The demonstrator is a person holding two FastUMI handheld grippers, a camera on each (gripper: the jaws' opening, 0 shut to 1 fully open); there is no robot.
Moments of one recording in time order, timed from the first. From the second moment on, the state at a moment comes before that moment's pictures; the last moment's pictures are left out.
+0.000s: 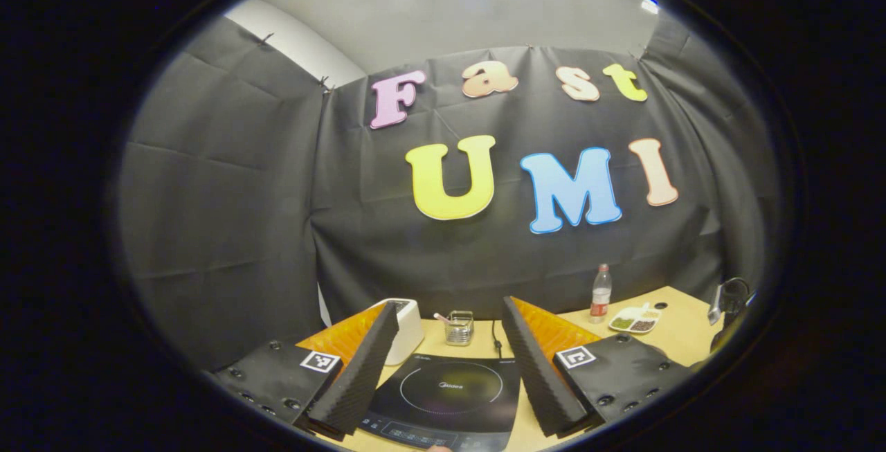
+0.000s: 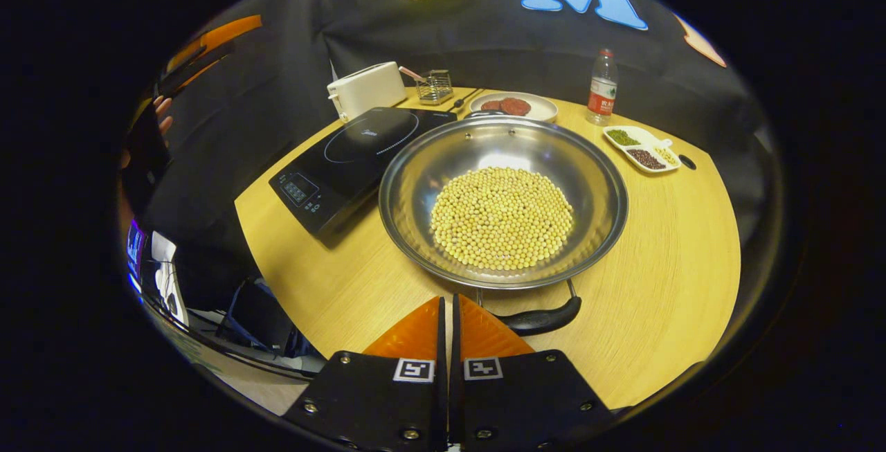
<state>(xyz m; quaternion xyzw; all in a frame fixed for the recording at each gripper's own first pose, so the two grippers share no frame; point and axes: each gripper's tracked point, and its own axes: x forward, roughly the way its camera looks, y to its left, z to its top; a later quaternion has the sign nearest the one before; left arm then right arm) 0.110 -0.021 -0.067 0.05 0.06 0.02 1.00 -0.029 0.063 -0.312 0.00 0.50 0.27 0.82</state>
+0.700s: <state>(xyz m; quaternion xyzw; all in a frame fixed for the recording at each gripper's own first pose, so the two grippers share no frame) 0.114 -0.051 -0.077 0.05 0.07 0.02 1.00 -0.006 0.014 -0.324 0.01 0.51 0.22 0.83</state>
